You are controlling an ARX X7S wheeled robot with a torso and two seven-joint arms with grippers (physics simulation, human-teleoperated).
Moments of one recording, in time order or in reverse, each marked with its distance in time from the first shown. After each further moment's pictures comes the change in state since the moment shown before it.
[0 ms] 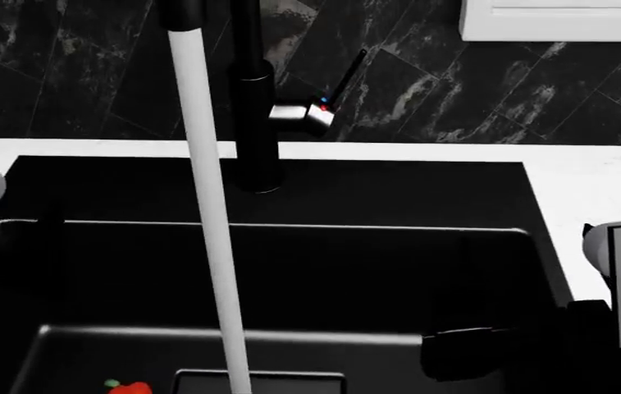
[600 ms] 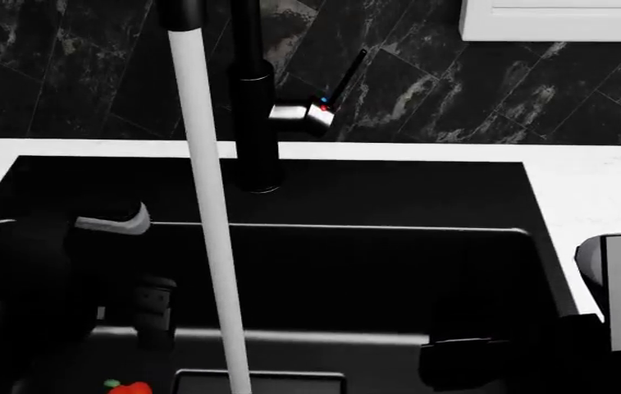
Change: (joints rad) left arm -0.176 0.281 0.220 -0.590 -0.075 -0.148 0.088; right arm -0.027 -0.019 -0.012 0.034 0.024 -0.002 0.006
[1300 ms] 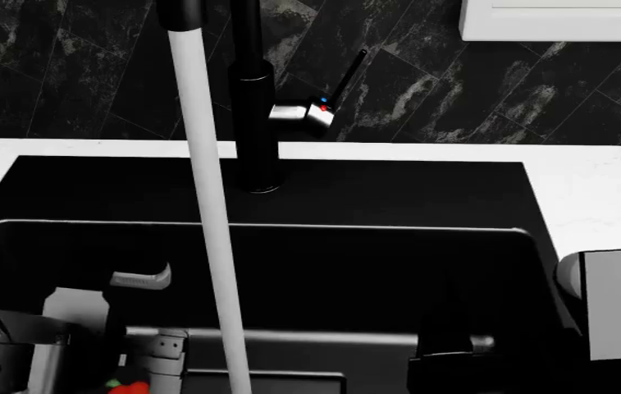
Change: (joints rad) left arm -0.025 0.158 0.164 -0.497 0.203 0.112 0.197; right arm -0.035 -0.041 -0.025 0.034 -0.034 -0.015 -0.039
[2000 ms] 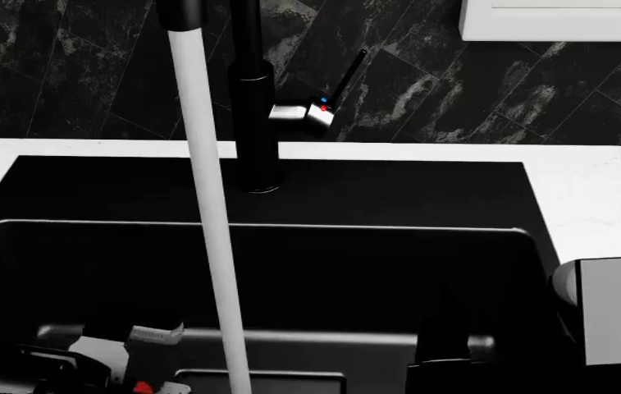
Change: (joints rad) left arm -0.037 0.249 0.049 -0.615 0.351 0.204 0.309; right arm -0.024 -0.012 -0.006 0.023 -0.013 -0.011 -0.026
